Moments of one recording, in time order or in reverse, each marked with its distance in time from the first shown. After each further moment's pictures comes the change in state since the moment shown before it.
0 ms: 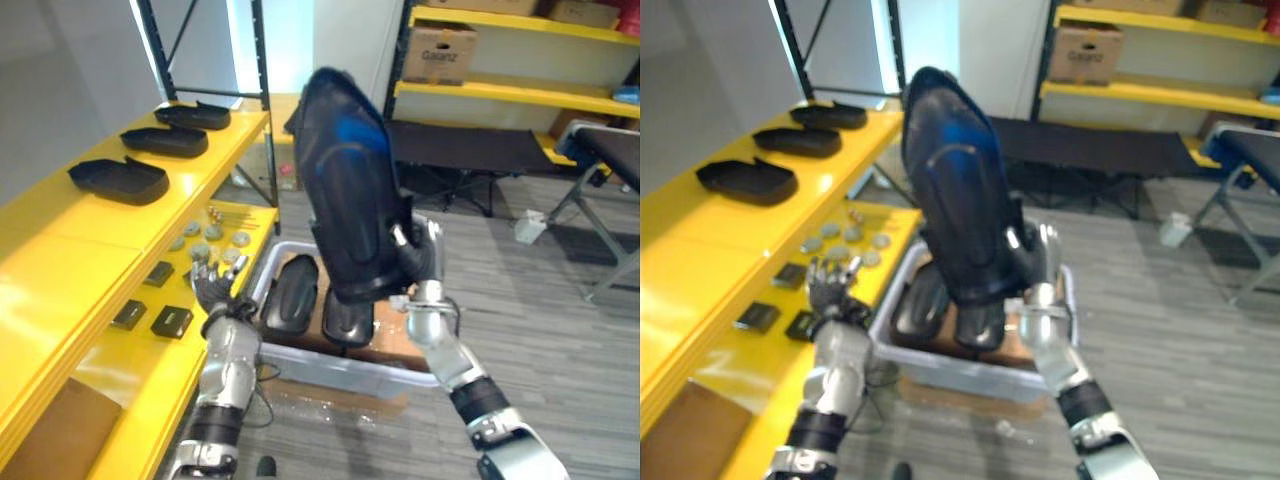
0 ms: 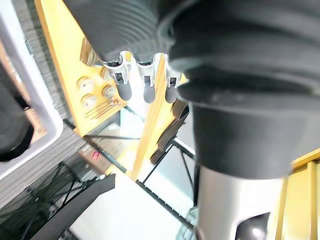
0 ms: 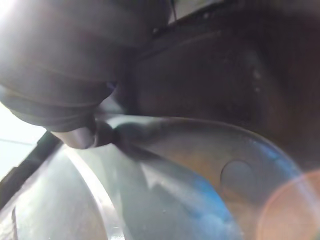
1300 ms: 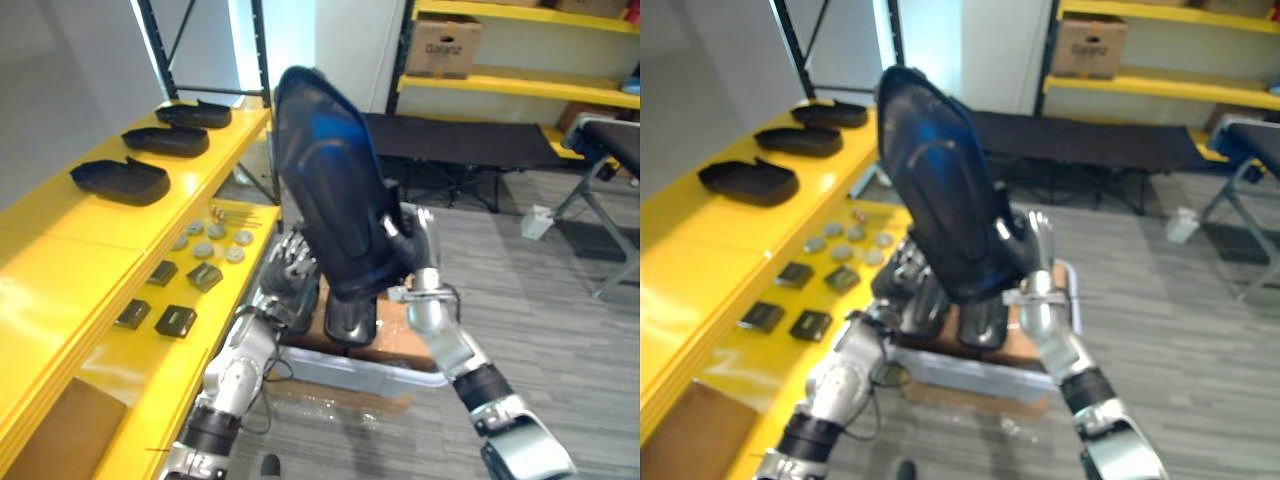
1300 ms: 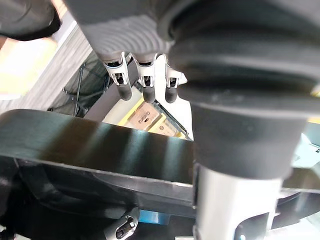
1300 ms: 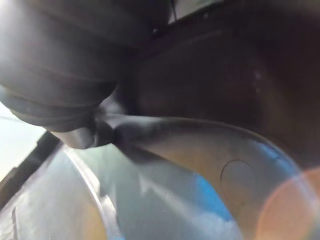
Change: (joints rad) left arm 0.025 0.091 -0.231 -0.209 -0.309 0.282 -0.529; right arm -0.064 -0.038 0.084 0.006 -0.011 0.006 0.082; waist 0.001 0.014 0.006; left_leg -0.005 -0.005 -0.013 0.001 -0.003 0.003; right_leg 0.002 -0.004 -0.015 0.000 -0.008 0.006
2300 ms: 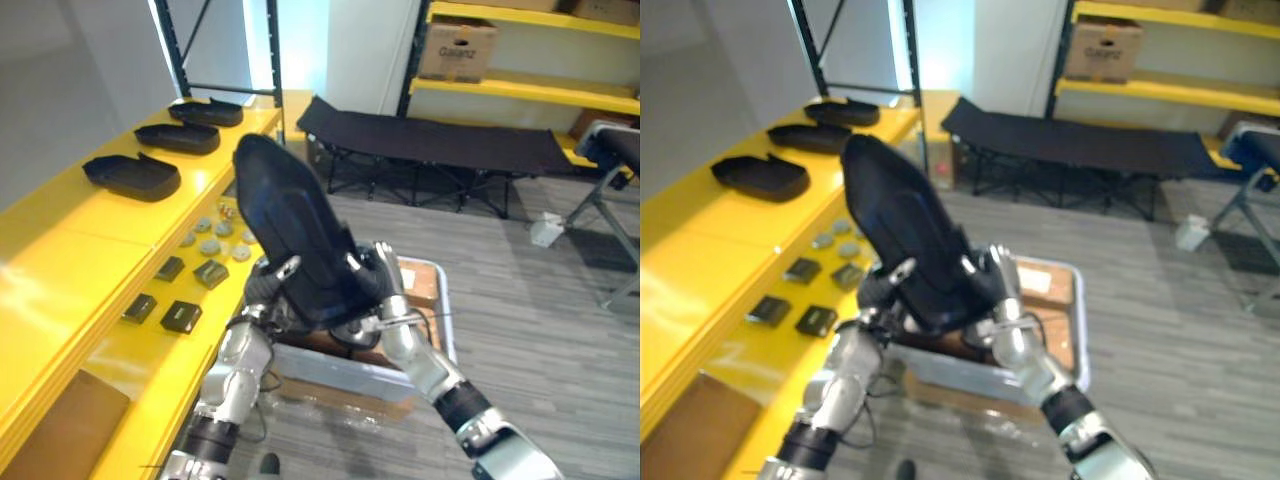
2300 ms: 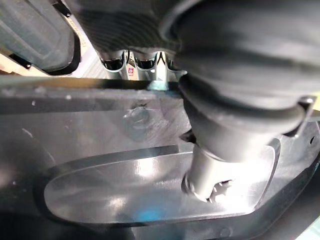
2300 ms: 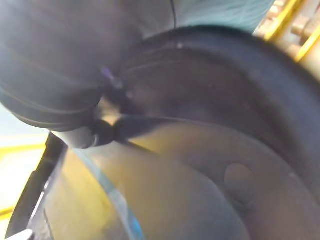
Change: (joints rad) left arm 0.038 -0.013 0.003 0.060 0.286 -0.118 0.148; right arm 0.053 0.069 0.146 0.061 -0.005 -0.005 -0.040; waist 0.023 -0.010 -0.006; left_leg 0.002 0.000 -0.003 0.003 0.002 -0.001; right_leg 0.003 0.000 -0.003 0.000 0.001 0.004
